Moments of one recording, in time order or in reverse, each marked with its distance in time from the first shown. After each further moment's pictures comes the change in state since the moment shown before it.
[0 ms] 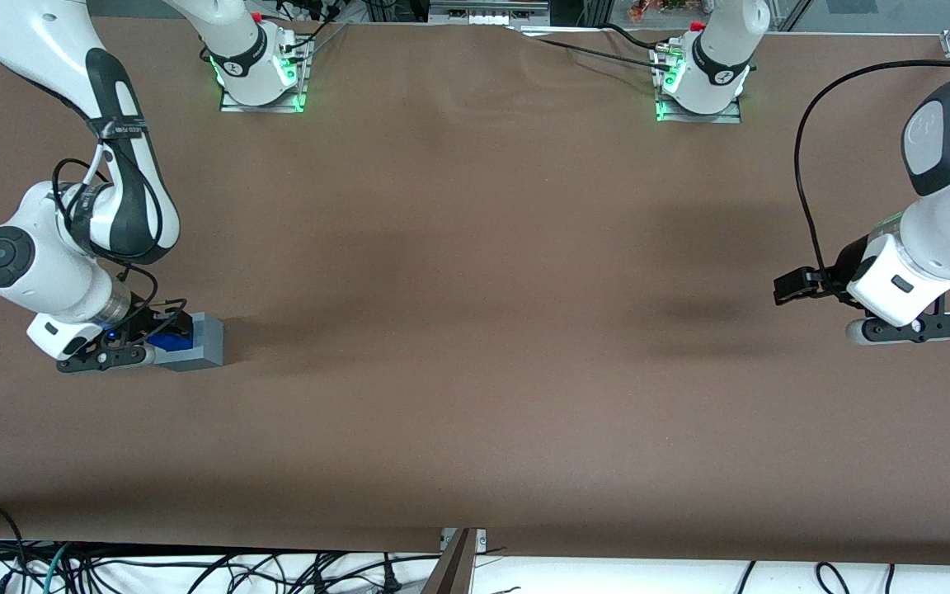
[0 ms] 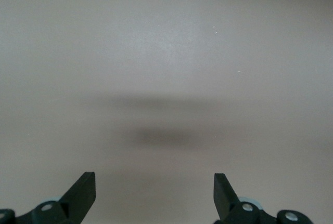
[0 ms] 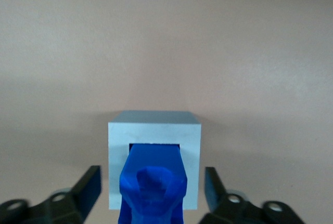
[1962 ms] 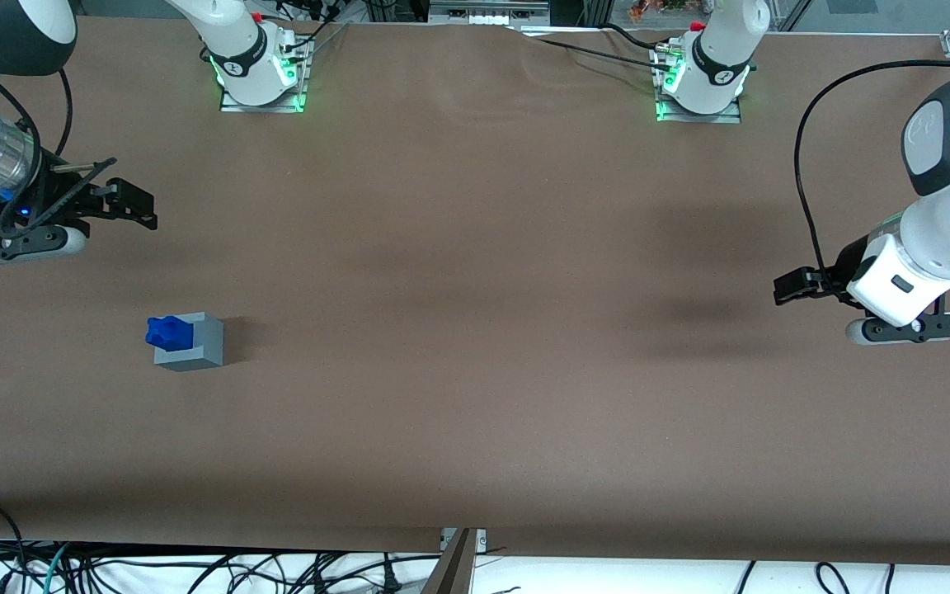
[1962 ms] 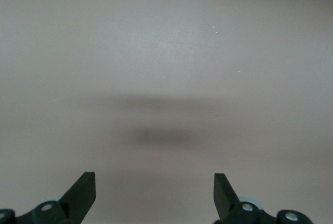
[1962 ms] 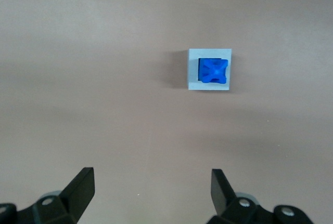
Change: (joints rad) arm -0.115 -0.365 0.243 0.216 -0.059 -0.693 0.179
